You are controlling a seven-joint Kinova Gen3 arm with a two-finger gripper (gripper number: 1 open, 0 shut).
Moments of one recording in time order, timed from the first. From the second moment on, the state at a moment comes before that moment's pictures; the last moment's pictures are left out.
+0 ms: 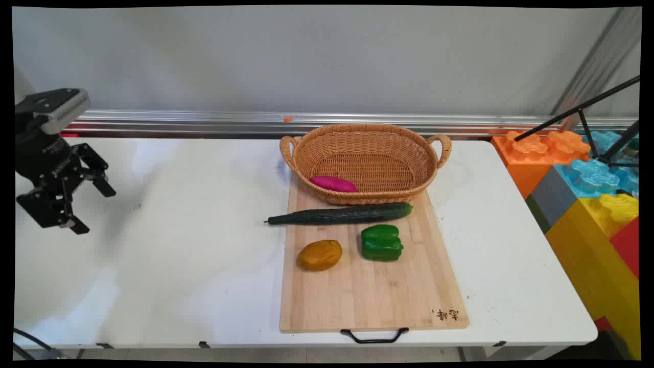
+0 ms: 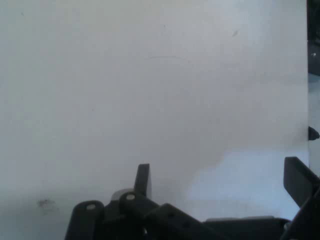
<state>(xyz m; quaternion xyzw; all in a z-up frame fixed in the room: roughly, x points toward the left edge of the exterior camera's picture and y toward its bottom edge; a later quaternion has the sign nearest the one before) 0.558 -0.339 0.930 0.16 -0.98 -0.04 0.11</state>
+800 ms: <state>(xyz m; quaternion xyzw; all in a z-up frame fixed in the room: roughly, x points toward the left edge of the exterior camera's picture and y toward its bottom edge) 0.448 -0.349 0.907 0.18 -0.96 -0.02 0.20</state>
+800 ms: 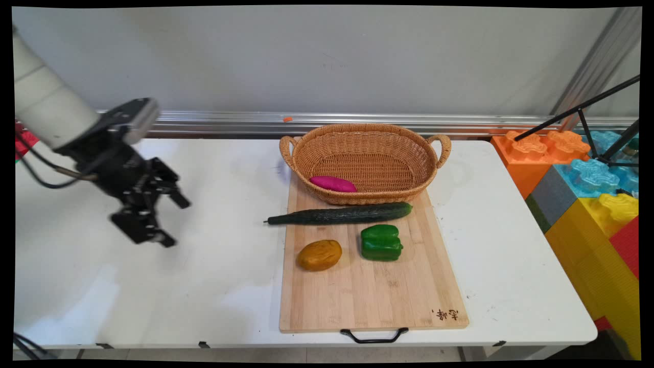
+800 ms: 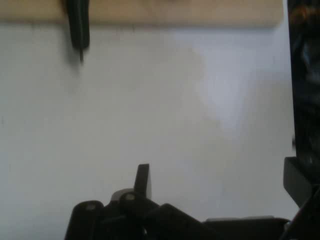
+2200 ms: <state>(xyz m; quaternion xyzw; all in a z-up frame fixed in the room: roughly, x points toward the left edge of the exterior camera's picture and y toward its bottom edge) 0.270 -0.390 0.808 0.22 -0.94 0.03 0.26</state>
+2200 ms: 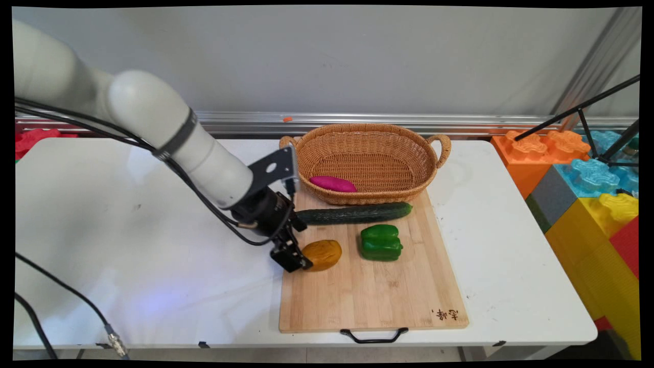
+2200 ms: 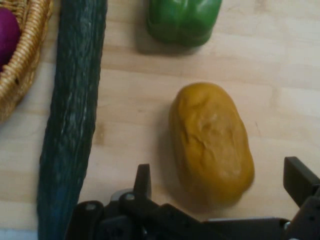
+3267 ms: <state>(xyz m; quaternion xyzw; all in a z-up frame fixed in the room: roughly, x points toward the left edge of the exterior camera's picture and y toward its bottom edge) 0.238 -0.399 0.807 0.27 -0.92 0.03 0.28</state>
